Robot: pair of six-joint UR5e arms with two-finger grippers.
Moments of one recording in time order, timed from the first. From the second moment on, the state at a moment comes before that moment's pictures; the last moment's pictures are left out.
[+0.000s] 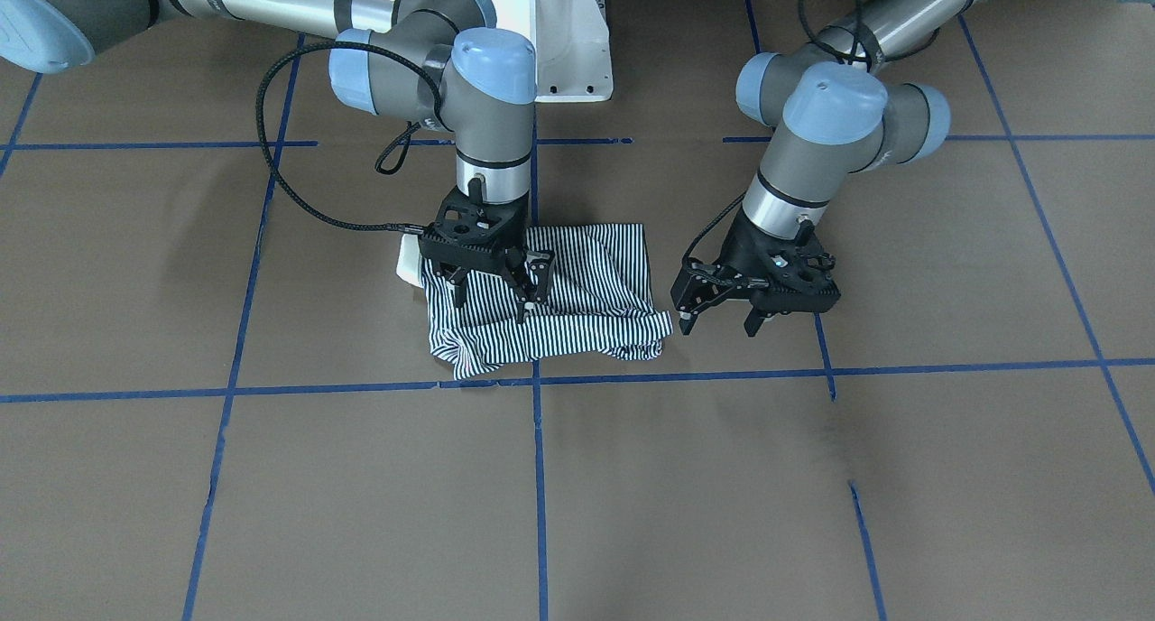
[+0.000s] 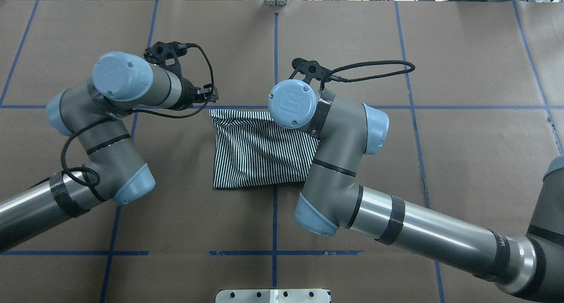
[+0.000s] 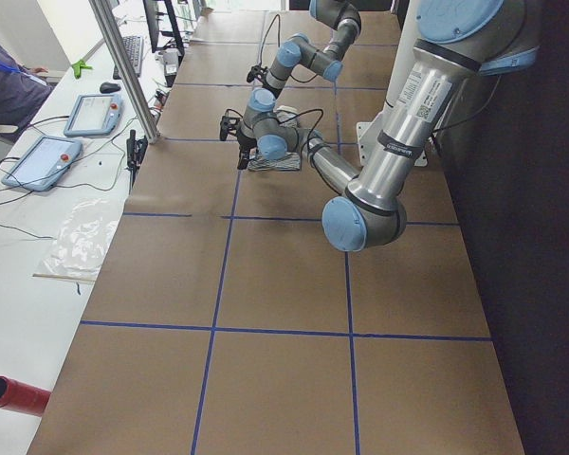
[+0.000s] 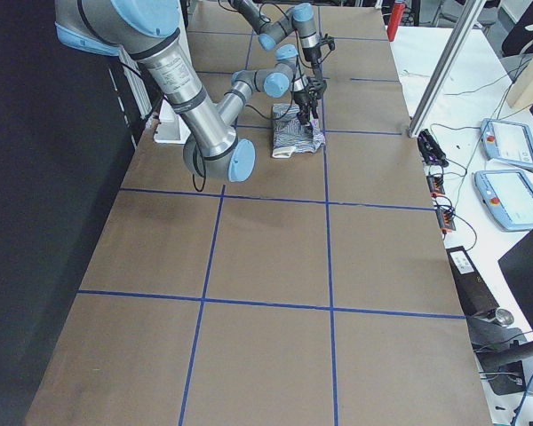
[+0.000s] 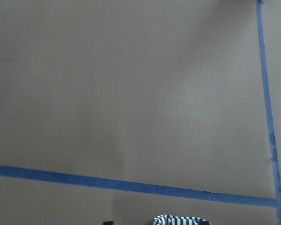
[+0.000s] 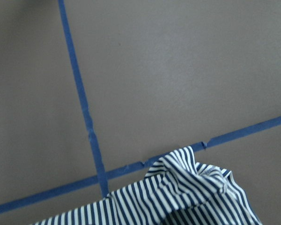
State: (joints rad) left arm -0.76 -2.06 -1.62 -2.04 -1.87 -1.14; right arm 0.48 -0.76 1.54 -1.56 1.47 1.52
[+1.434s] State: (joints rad) left arm -0.77 -2.05 -1.64 -2.04 -1.89 -1.14; right arm 0.55 -0.63 1.16 -1.41 1.41 1.20
